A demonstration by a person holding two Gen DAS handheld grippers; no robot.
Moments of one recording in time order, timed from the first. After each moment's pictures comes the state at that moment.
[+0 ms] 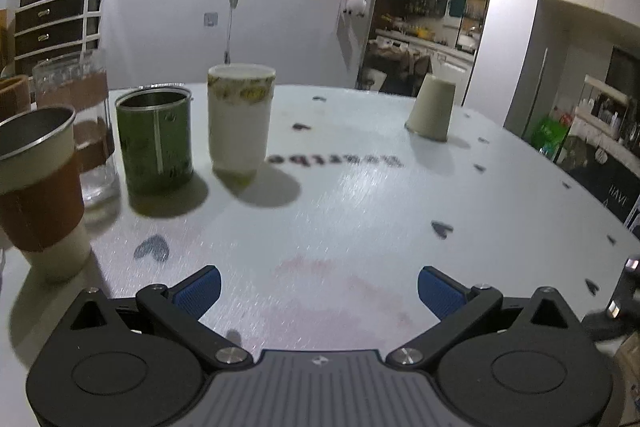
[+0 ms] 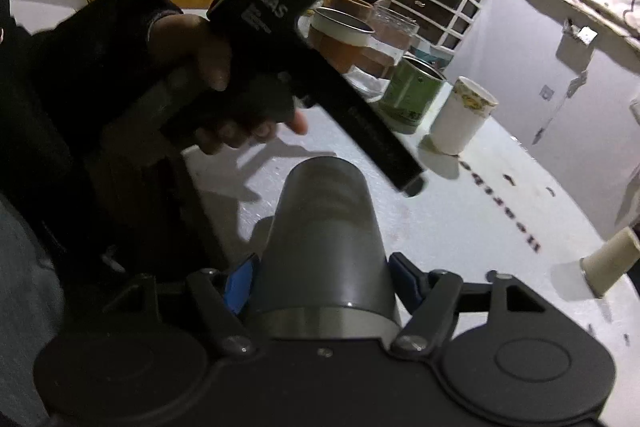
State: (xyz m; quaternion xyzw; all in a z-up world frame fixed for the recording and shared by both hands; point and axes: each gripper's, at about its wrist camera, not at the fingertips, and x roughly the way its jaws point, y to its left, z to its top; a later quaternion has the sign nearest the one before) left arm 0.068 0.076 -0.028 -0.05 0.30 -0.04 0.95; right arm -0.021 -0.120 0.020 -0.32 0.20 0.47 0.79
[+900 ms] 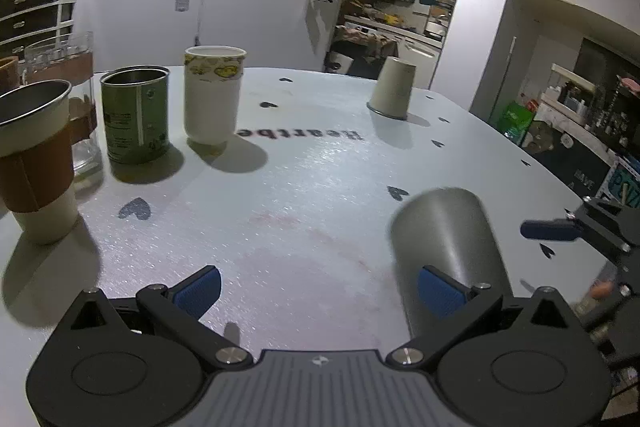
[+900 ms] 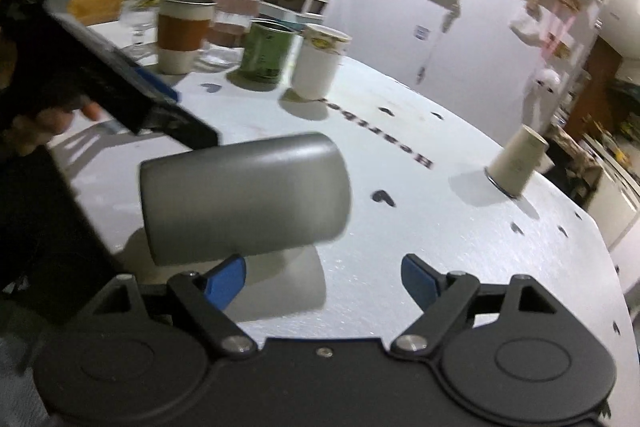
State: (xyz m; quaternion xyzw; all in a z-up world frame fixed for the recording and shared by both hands) left arm 0.035 0.075 -0.026 -0.07 0.32 -0.10 0.94; right arm 0.014 -0.165 0.004 -0.24 0.24 0.31 0.89
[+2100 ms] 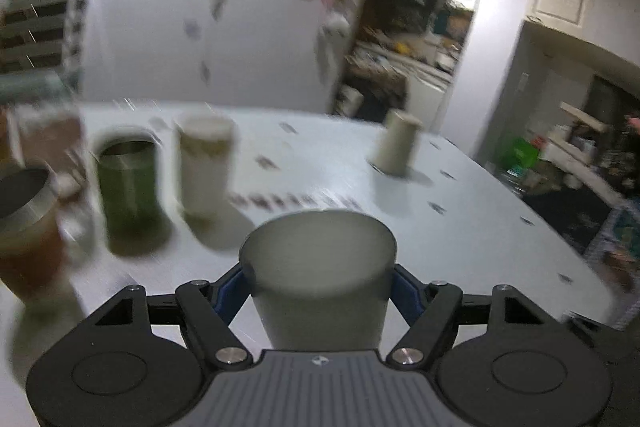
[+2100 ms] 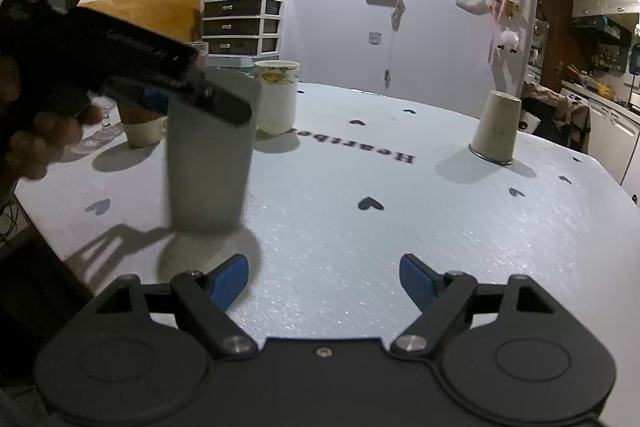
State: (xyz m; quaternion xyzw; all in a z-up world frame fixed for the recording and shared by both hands) left arm 0.070 0.066 0.028 -0.08 0.27 -0.05 0.96; right arm 0.025 -0.183 -0.002 -0.10 0.24 0.30 0.92
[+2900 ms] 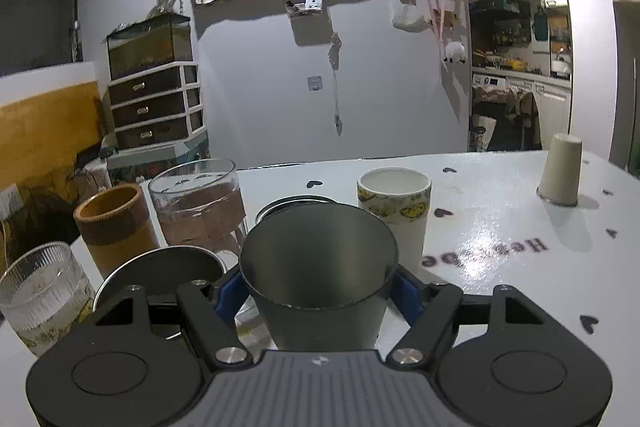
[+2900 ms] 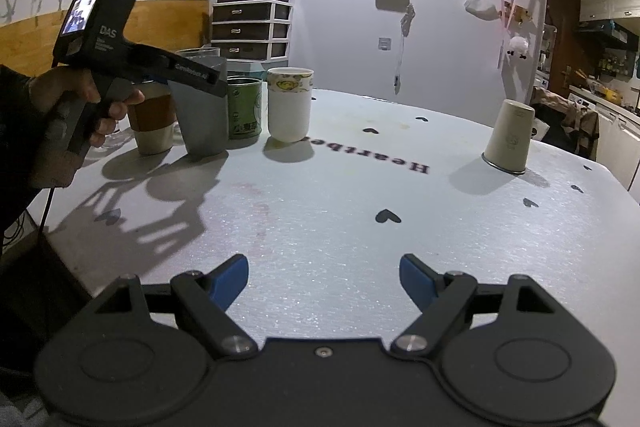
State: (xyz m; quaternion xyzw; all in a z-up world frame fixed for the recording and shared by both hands) left arm 0.105 0.110 0.017 0.03 0.23 0.14 0.96; right arm 0.026 -0.171 0.001 -0.10 0.23 0.31 0.92
